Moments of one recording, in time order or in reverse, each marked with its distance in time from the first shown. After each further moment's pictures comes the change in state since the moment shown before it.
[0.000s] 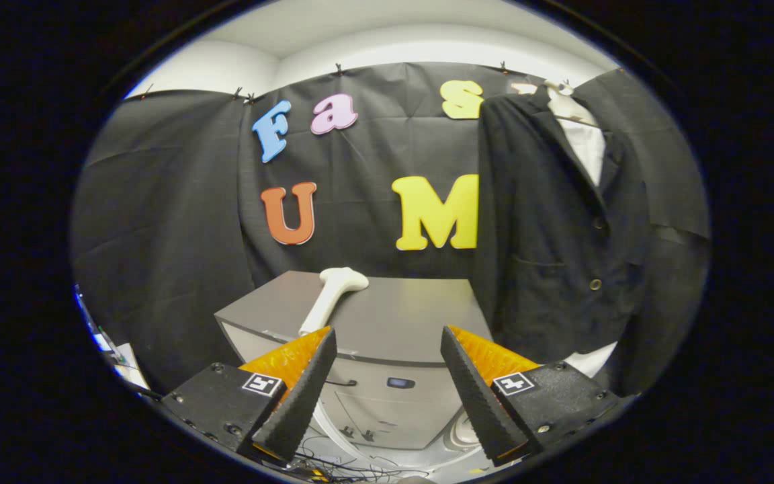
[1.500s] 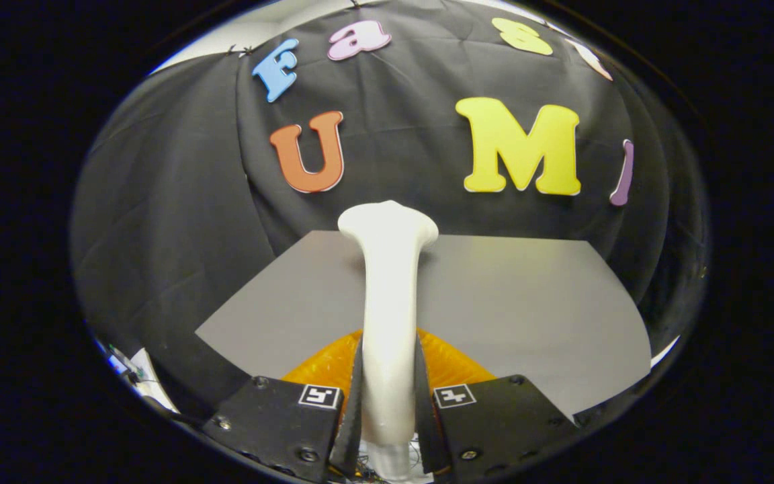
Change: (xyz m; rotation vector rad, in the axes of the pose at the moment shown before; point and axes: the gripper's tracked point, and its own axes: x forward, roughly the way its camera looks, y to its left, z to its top) arm 0.159 0.096 -0.020 0.035 0.235 0.103
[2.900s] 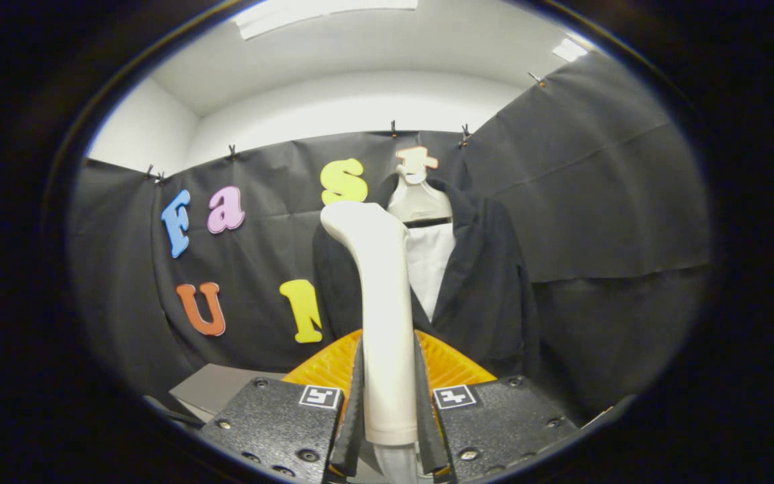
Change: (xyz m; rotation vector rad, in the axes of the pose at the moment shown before) arm -0.367 -0.314 0.137 0.173 -0.574 -0.391
